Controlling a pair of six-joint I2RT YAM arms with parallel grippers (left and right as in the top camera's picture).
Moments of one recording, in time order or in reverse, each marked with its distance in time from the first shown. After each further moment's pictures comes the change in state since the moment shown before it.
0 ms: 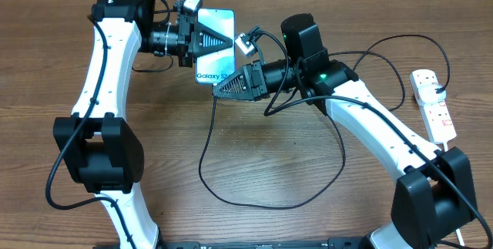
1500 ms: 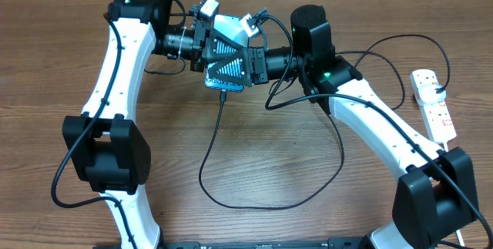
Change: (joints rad) left arm -0.062 0.000 0.002 -0.034 -0.045 0.009; right arm -0.027 -0.003 -0.005 0.256 0.070 0.091
